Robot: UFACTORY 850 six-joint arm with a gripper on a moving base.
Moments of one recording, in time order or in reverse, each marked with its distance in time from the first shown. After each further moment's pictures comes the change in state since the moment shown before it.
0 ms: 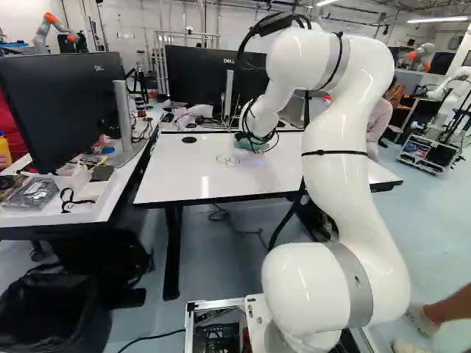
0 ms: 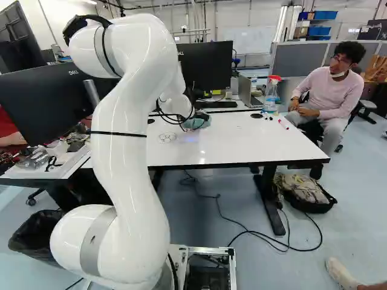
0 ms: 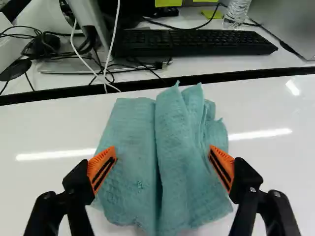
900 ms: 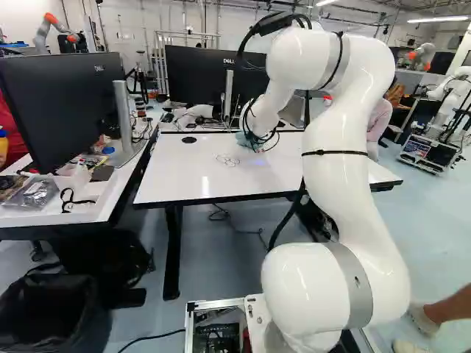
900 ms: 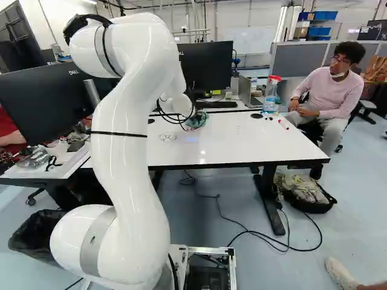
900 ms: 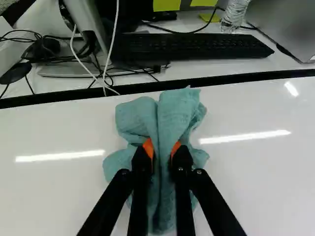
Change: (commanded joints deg) arm -0.1 -0.1 -0.1 0.0 0.0 0.0
